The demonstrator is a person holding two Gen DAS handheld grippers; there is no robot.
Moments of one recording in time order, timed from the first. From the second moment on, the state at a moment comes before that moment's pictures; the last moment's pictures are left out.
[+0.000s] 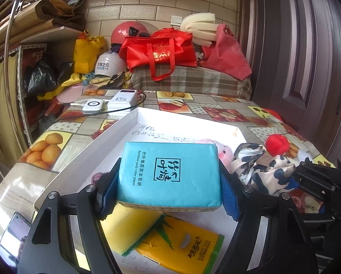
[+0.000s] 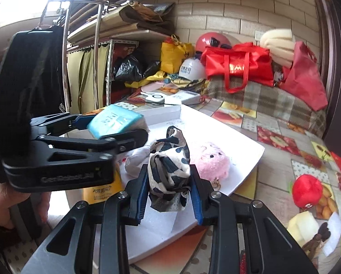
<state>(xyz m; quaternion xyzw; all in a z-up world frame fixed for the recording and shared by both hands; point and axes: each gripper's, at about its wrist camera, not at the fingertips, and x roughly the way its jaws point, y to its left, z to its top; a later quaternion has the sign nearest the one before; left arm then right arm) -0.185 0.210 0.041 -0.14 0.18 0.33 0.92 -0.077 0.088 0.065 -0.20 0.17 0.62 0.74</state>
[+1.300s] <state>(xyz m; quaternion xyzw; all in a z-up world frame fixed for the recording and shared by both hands) -0.191 0.228 0.045 -0.14 0.14 0.40 0.90 -0.049 0.119 0.072 -0.16 0.15 0.58 0.79</state>
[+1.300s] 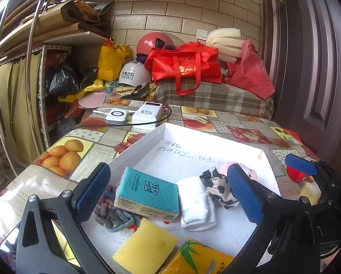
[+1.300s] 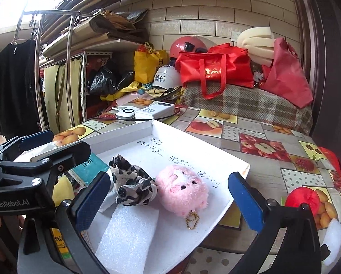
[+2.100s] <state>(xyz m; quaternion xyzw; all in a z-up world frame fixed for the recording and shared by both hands) -0.196 0.204 0.053 -0.10 0.10 0.40 0.91 -0.055 0.091 0.077 -0.14 0.11 0.56 0.81</state>
